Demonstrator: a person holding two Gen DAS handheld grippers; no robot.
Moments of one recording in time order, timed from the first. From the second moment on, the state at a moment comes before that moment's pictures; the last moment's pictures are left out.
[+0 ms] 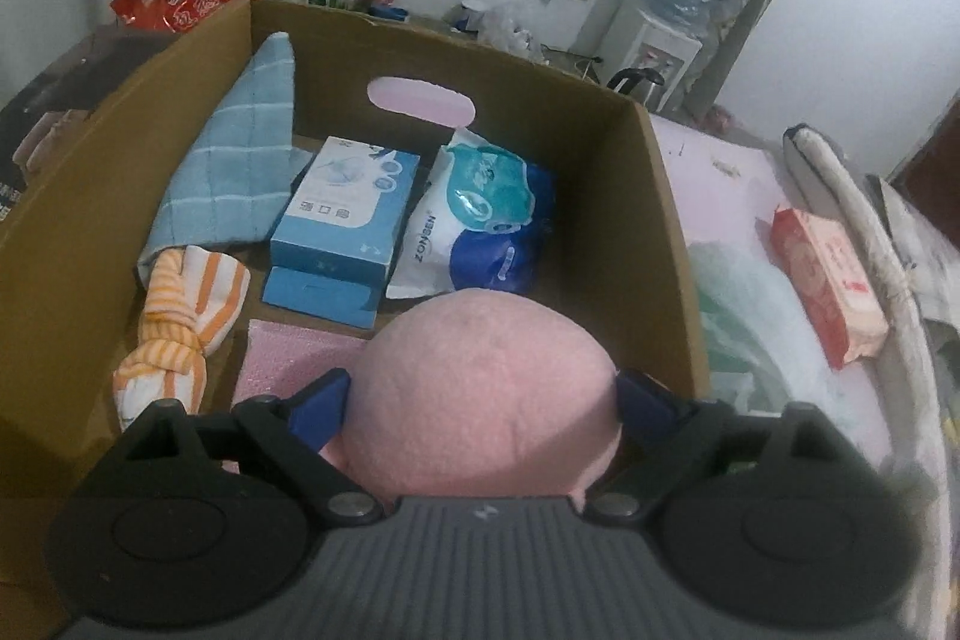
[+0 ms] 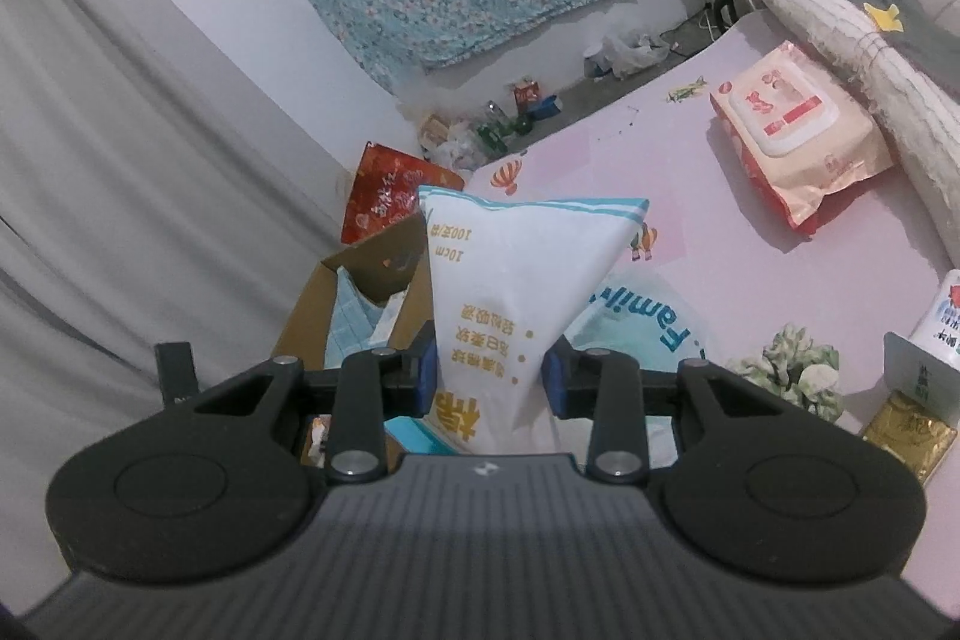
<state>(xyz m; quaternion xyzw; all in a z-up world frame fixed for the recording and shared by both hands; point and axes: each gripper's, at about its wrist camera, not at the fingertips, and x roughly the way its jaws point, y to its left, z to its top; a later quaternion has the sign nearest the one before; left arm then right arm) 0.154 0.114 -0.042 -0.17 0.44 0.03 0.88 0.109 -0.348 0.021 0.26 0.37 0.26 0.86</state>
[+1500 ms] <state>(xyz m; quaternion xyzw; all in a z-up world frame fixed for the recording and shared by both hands) -0.034 0.250 0.051 -0.23 0.26 0.18 0.92 0.113 0.107 -0.023 -0.25 0.41 0.56 0.68</state>
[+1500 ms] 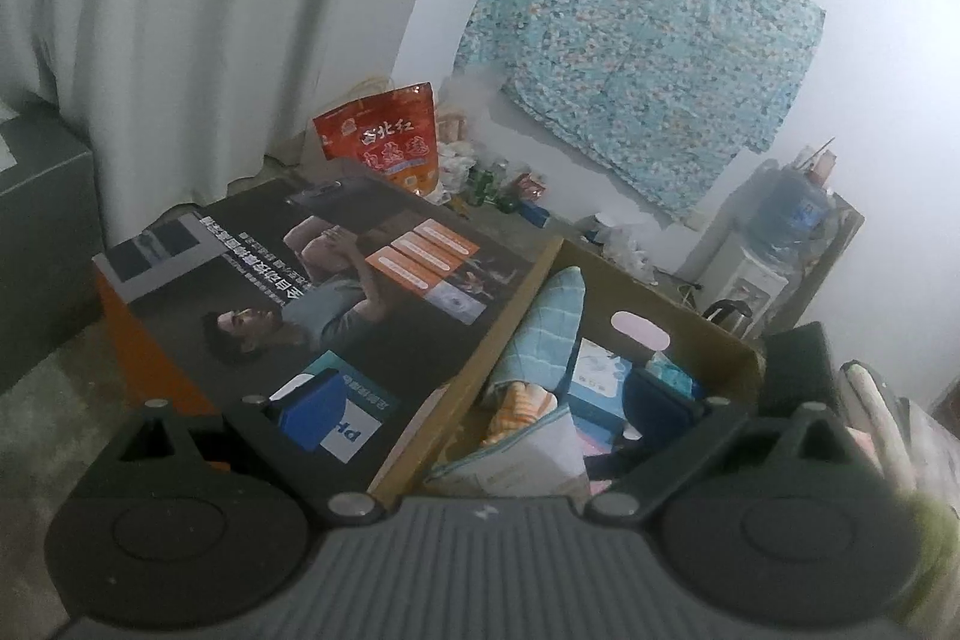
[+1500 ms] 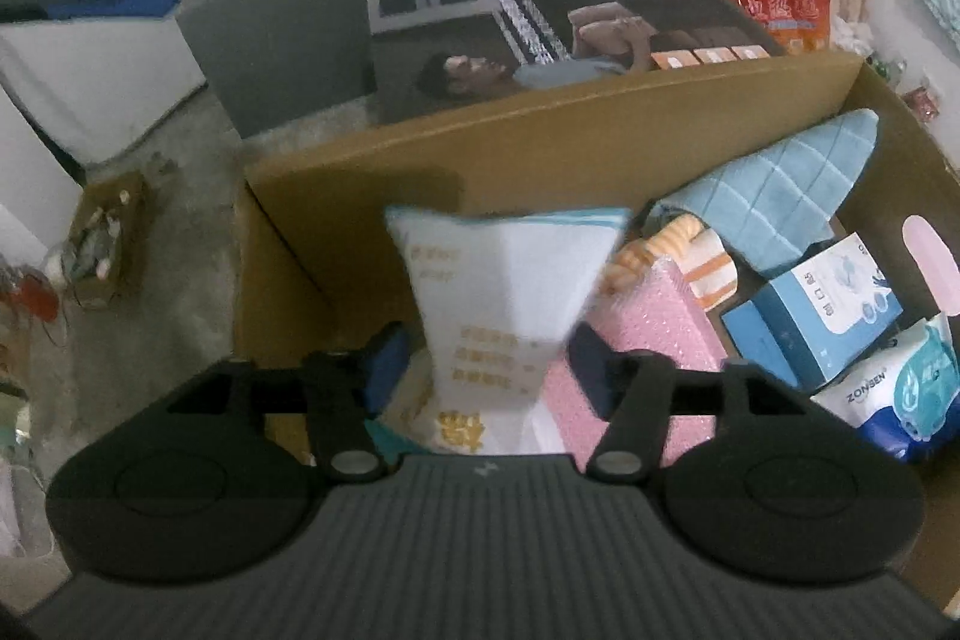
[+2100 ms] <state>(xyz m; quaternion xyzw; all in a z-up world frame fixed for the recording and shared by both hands) -0.034 0.249 0.038 -0.23 0.27 0.18 0.92 0.130 0.119 -0.041 -0.19 0.45 0.56 0.67</state>
